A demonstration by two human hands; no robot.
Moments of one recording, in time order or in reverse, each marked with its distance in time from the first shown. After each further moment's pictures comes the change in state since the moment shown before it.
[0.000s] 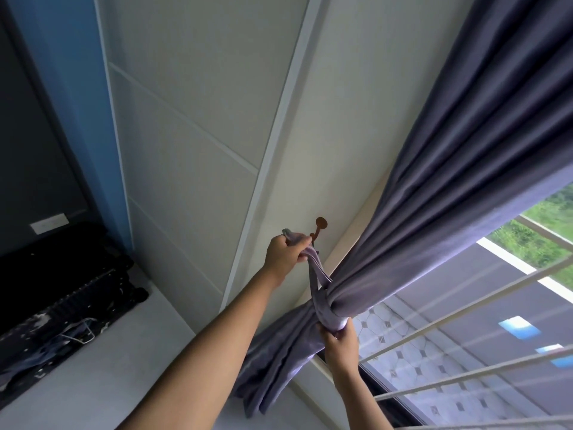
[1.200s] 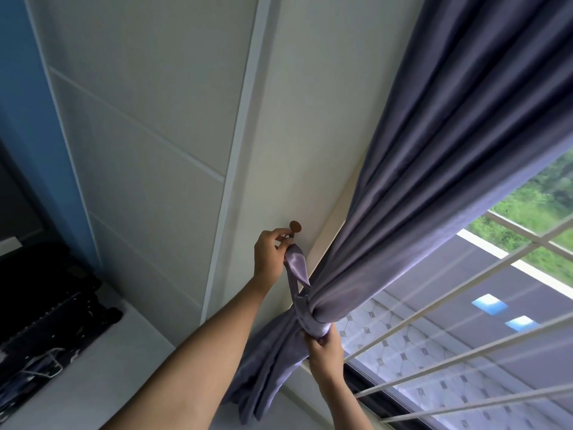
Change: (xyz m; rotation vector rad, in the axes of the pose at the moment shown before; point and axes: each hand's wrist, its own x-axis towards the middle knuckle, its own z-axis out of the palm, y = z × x) left_hand 0.043 -0.019 0.028 0.482 0.167 0.362; right_hand 0.001 0.002 -0.003 -0.014 0.019 0.042
